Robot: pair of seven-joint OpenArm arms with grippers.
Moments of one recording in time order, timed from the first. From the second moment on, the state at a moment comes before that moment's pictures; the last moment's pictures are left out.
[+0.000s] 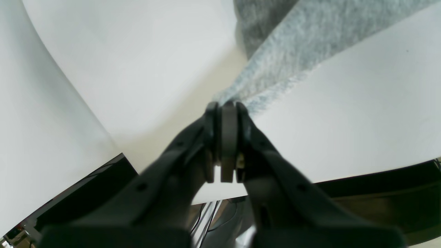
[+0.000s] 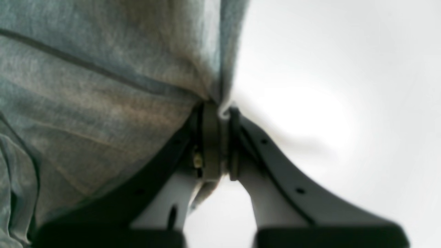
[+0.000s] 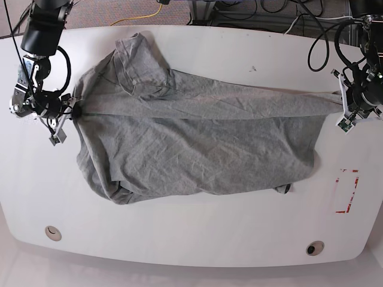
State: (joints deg) left arm 11.4 -32.7 -19.3 112.4 -20.0 -41.8 78.3; right arm 4.7 28.0 18.3 66.8 26.2 41.0 -60.9
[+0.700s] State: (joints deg) left arm 11.9 -33.1 -9.5 112.4 -19.8 -41.8 78.9; right arm -9.5 27.4 23.0 92.2 38.8 40.3 -72.8
